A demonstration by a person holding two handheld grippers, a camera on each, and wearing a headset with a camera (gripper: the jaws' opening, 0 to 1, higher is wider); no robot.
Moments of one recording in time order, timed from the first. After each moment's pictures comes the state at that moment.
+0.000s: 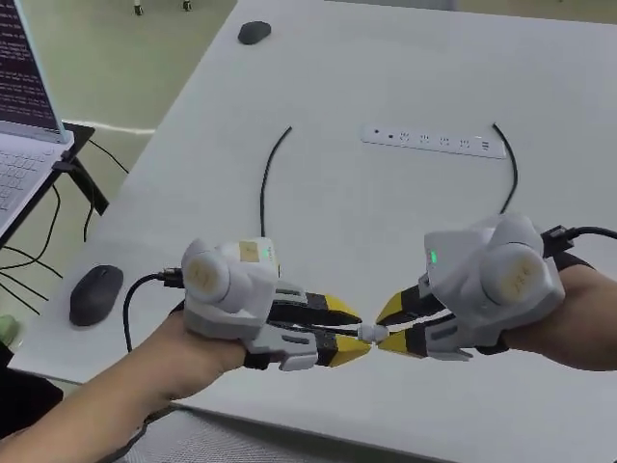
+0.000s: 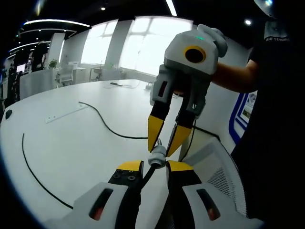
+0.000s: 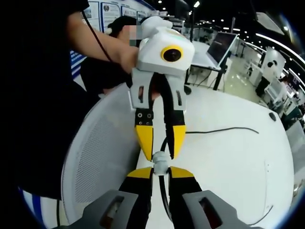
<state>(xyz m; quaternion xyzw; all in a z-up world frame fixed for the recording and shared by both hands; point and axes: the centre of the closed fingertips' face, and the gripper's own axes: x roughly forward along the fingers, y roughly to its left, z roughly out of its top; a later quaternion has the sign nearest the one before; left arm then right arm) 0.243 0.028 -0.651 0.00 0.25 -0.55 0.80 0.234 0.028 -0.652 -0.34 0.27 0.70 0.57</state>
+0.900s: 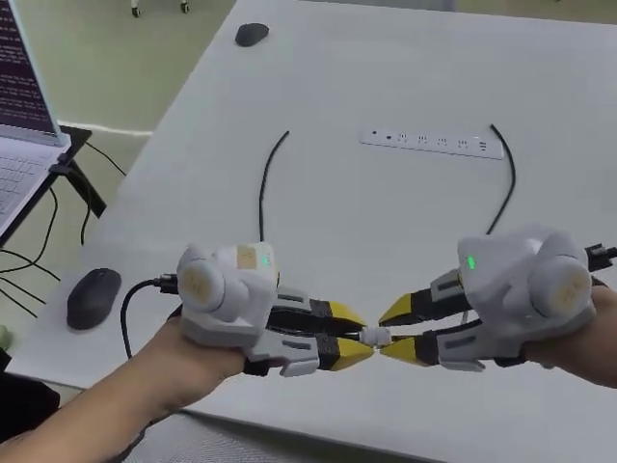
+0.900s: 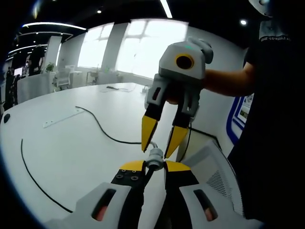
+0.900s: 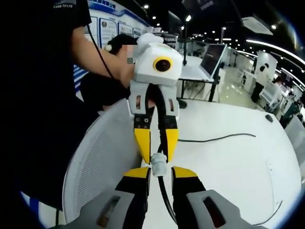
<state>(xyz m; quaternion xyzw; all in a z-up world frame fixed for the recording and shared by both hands) 0.241 0.026 -0.641 -0.01 0.23 -0.56 0.80 0.236 0.027 -0.633 -0.24 0.23 0.71 0.62</state>
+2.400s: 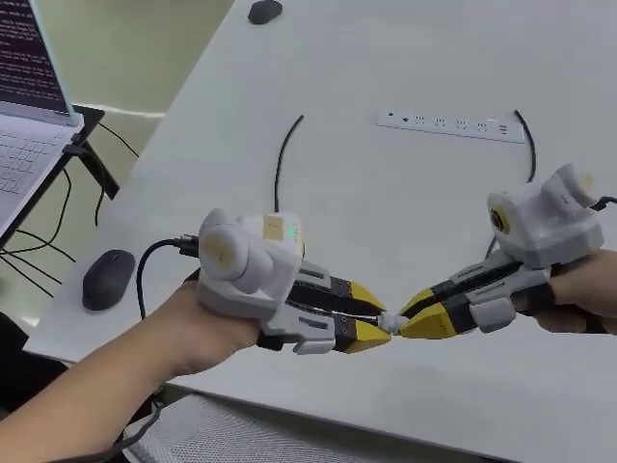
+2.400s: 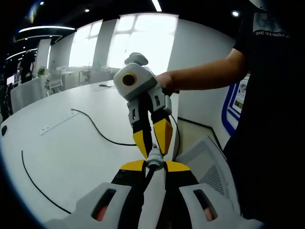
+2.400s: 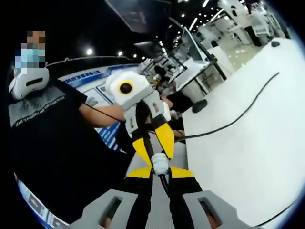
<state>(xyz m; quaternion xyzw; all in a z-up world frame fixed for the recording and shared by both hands) 0.239 0.025 -0.632 0.03 0.24 -0.58 0.77 0.224 0.029 -0.627 0.04 0.38 0.76 0.52</state>
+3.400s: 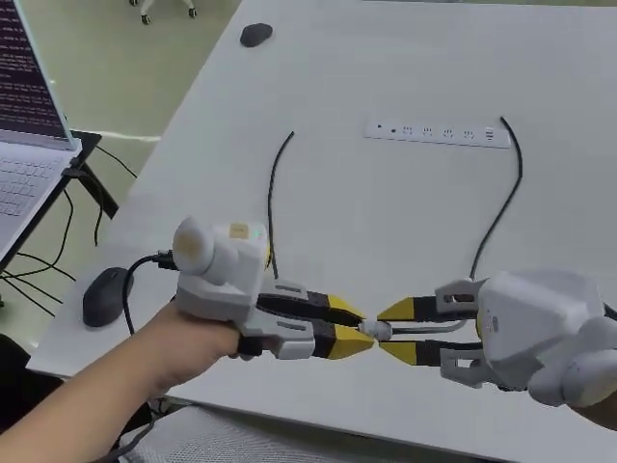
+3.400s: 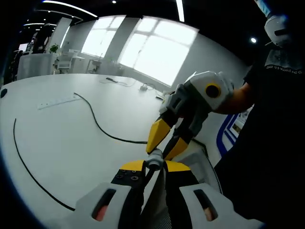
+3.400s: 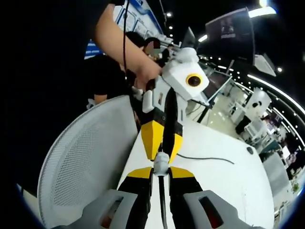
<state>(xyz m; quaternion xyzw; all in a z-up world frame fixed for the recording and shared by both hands) 0.230 0.022 -0.633 -0.08 0.28 -0.56 0.78 0.222 0.025 -0.634 -0.32 0.09 0.69 0.64</state>
